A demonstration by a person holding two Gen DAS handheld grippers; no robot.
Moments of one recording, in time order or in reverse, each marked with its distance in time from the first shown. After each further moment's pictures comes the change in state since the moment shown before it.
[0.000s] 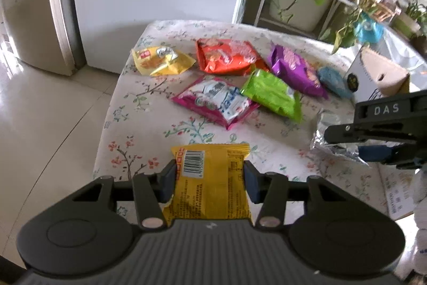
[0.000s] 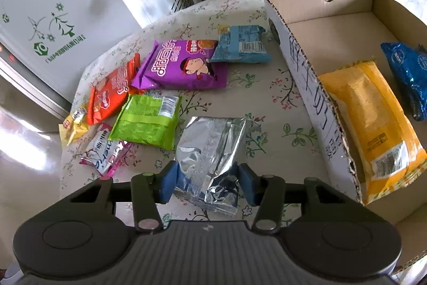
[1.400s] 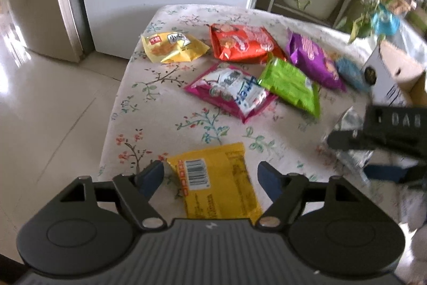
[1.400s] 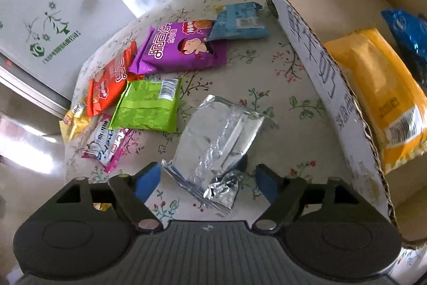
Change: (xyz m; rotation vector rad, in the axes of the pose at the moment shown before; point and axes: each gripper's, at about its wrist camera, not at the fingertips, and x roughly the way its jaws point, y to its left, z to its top) left arm 0.017 0.002 0.006 0.001 0.084 0.072; right arm 0.013 0.007 -0.011 0.054 0.049 -0.007
